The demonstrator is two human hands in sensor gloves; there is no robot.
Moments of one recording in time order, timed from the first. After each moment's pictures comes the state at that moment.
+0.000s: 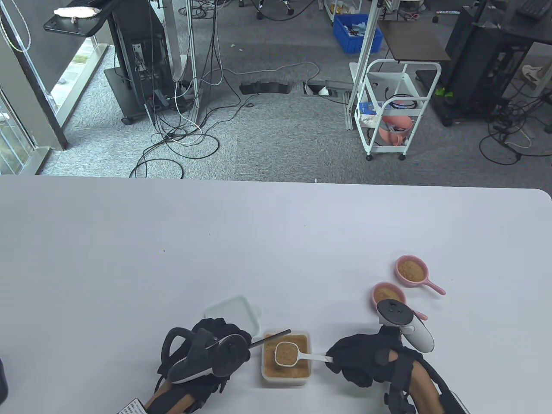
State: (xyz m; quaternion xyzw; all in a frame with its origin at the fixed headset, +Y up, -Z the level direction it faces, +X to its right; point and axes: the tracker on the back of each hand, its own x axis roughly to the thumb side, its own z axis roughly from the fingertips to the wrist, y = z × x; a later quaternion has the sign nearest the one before) left_hand -0.124 -0.686 -0.250 -0.02 -0.21 0.01 0.98; right_hand 0.213 -0.755 -0.305 0.18 0.45 0.70 0.53
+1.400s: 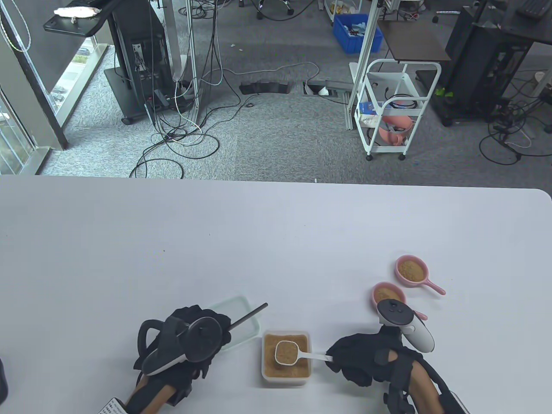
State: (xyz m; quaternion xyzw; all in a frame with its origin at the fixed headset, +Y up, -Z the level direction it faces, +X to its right) left_hand -0.178 -0.658 -0.262 0.02 -0.12 0.06 0.99; right_hand 0.213 -0.755 -0.305 0.18 0.44 0.71 0.52
